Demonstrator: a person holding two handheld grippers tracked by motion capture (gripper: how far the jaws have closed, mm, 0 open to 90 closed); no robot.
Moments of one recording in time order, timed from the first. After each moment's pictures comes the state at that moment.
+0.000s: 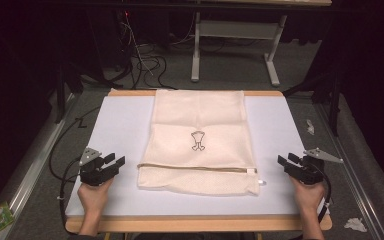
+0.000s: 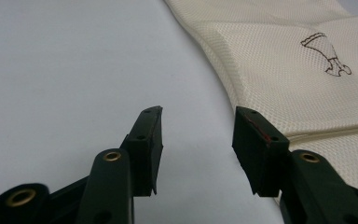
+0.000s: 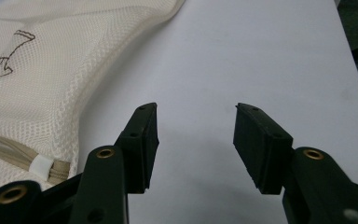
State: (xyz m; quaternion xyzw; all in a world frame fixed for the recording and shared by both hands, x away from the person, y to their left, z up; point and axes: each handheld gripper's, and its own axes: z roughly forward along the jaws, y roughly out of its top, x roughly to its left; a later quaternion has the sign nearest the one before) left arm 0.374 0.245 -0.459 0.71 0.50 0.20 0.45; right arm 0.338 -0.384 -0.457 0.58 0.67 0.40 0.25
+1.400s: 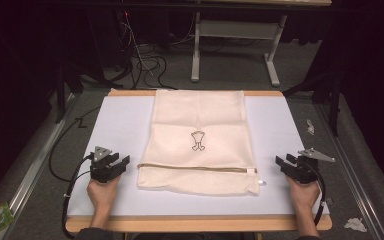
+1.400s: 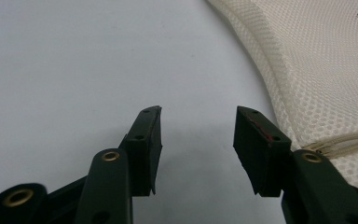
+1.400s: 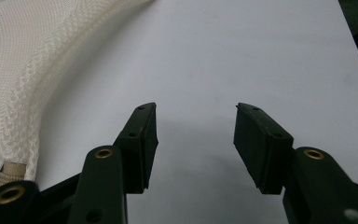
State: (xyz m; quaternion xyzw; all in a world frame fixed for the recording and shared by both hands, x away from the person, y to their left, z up) left arm 0.393 0.230 -0.483 0.72 0.52 0.22 0.41; right arm 0.348 -0.383 -0.475 0.59 0.67 0.38 0.26
